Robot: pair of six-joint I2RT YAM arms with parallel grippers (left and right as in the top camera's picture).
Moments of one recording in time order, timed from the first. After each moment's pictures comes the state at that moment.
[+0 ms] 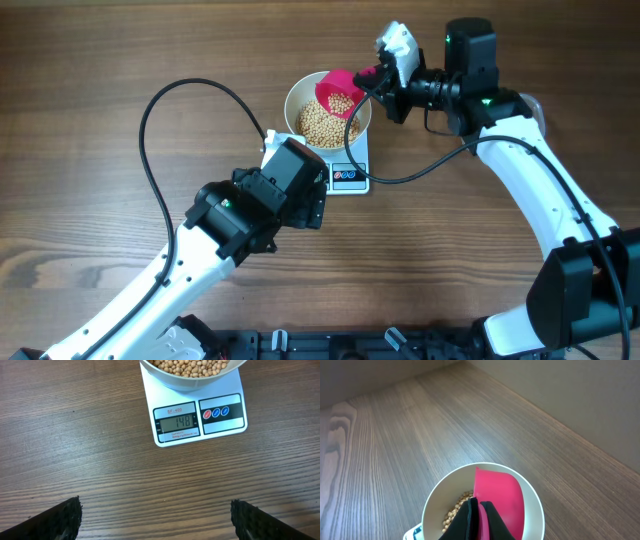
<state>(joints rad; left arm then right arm) -0.72 1.26 1.13 -1.01 -0.25 -0.47 0.23 1.67 1.29 -0.23 -0.77 -0.36</state>
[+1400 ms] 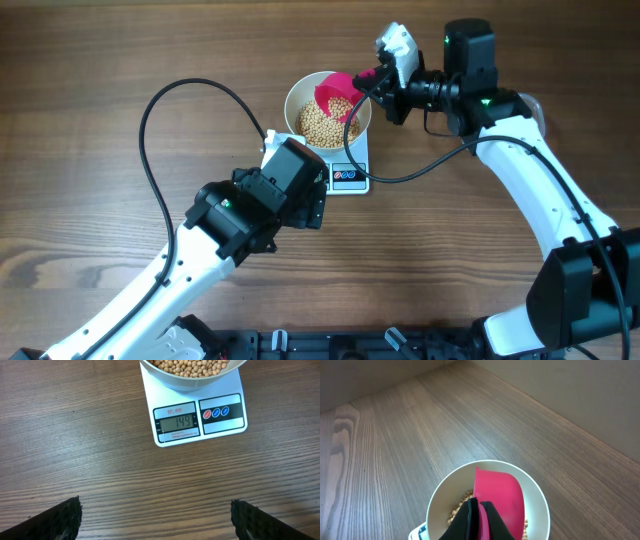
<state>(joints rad) -0.72 1.26 1.13 -1.01 -0.25 -0.47 0.23 1.67 1.29 -0.25 -0.77 -0.34</state>
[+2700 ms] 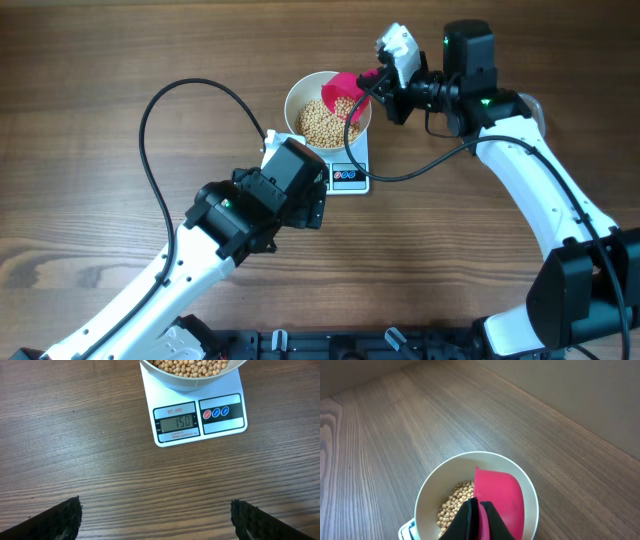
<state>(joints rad) -0.72 1.26 1.13 -1.01 -0.25 -0.47 0.23 1.67 1.29 -0.27 -0.70 -0.35</state>
